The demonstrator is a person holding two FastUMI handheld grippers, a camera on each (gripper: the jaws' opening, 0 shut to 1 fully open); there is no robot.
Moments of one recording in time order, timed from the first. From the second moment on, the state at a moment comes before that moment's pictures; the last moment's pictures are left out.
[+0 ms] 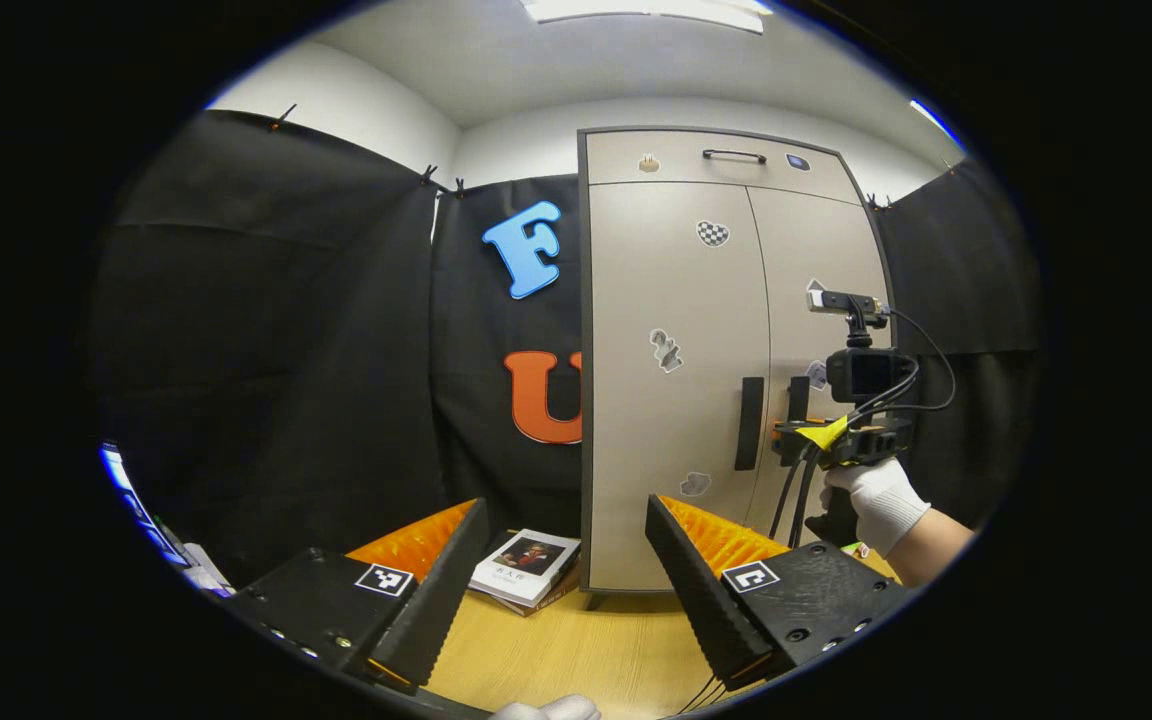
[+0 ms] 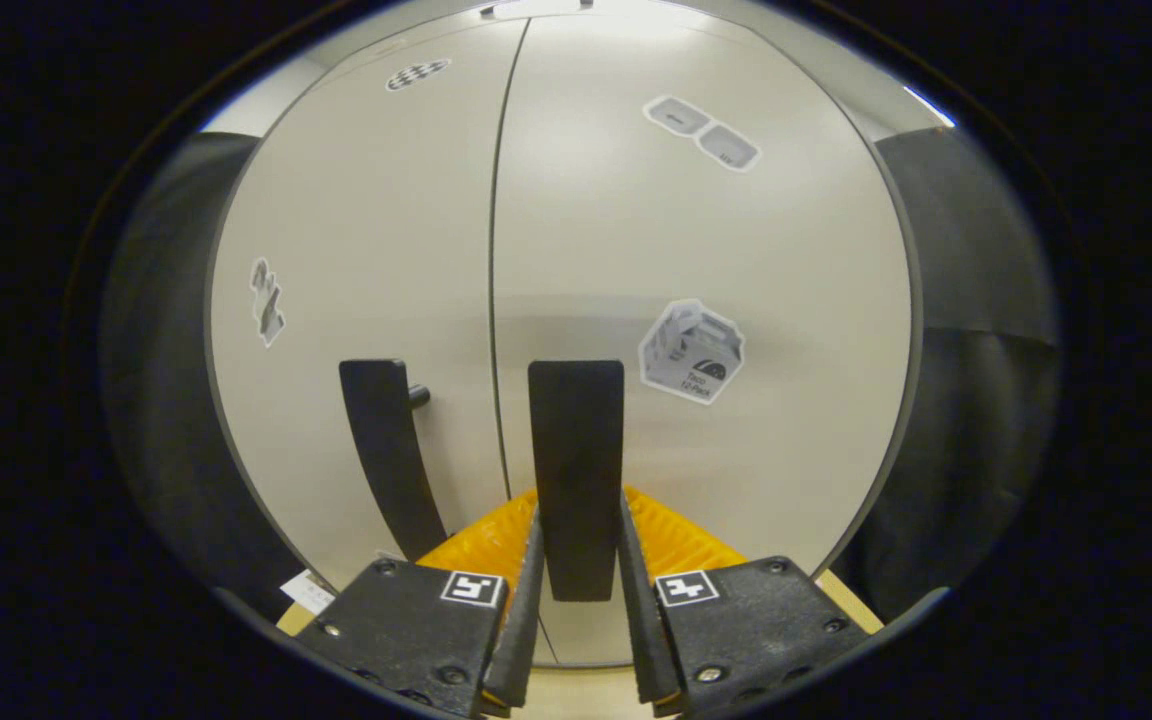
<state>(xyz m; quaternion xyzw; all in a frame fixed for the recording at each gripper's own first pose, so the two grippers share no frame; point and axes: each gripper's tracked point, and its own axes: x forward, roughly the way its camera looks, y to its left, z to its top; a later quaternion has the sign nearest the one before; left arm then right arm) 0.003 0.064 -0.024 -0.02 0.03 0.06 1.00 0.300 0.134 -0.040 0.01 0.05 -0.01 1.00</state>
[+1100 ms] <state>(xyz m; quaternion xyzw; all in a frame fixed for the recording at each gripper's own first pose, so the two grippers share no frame) -0.022 0.047 -0.026 -0.03 0.02 0.04 1.00 0.221 0.105 -0.045 0.02 0.06 0.04 1.00</state>
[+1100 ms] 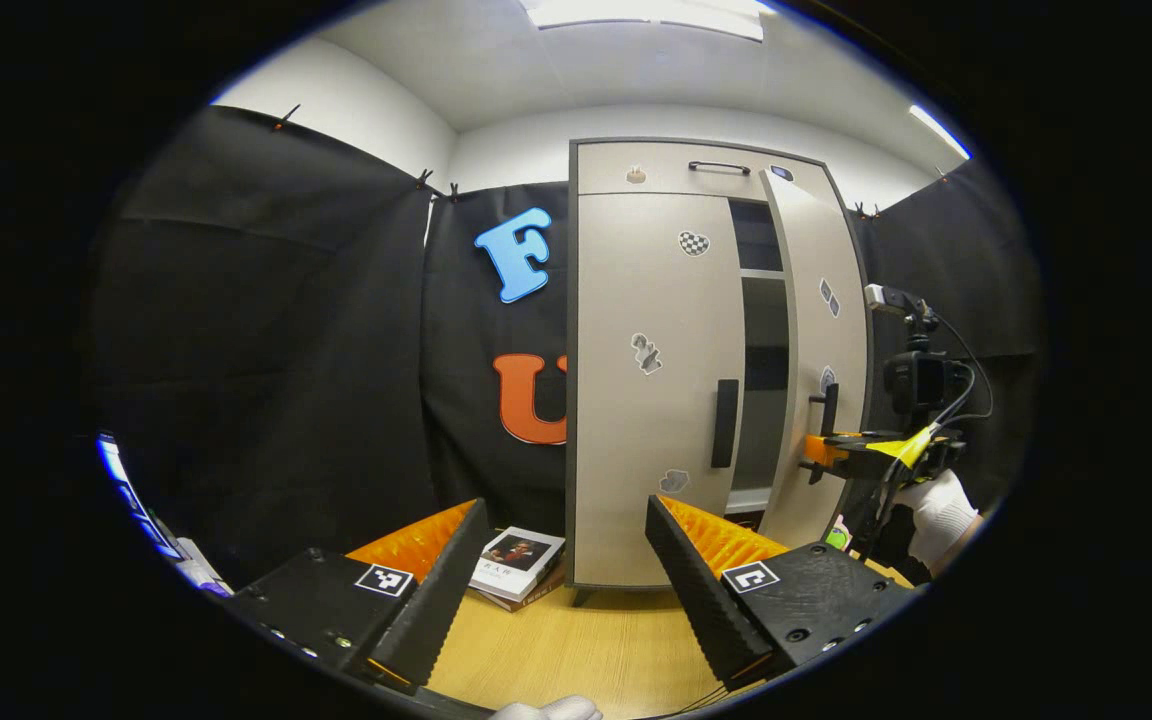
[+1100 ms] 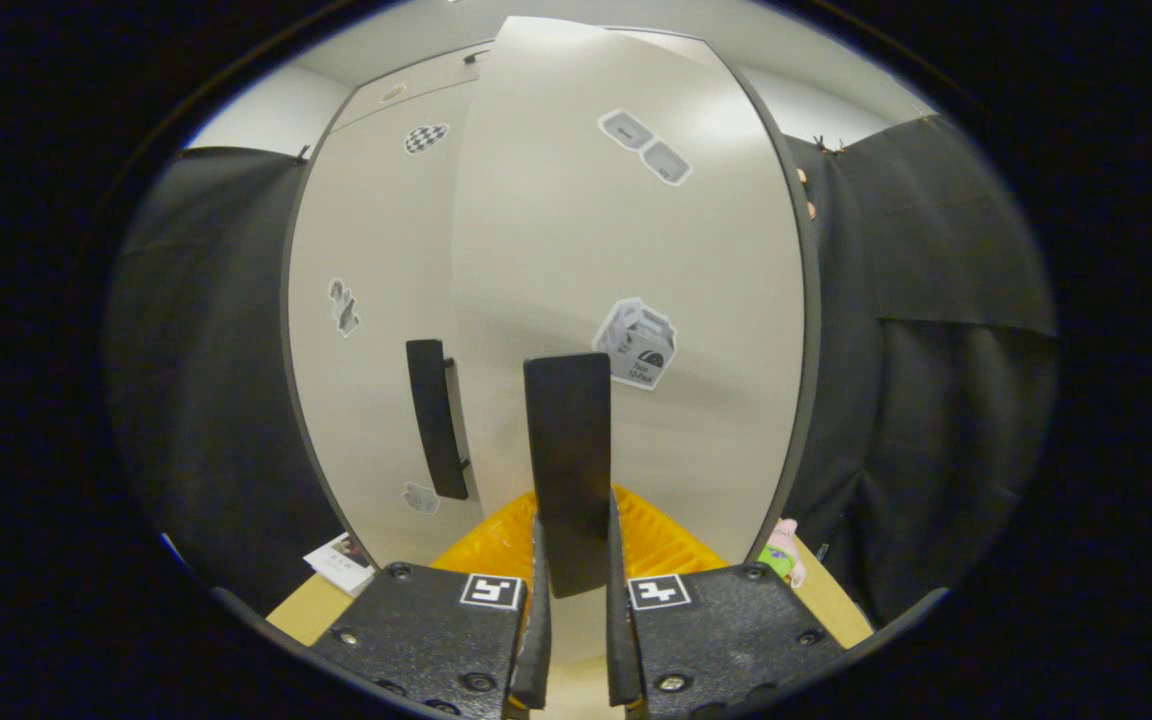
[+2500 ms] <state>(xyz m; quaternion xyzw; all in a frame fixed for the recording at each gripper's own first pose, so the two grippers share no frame) -0.020 -0.106 -0.018 -0.03 0.03 -0.02 1.00 0.198 0.023 -0.043 -0.02 0.05 0.01 1.00</state>
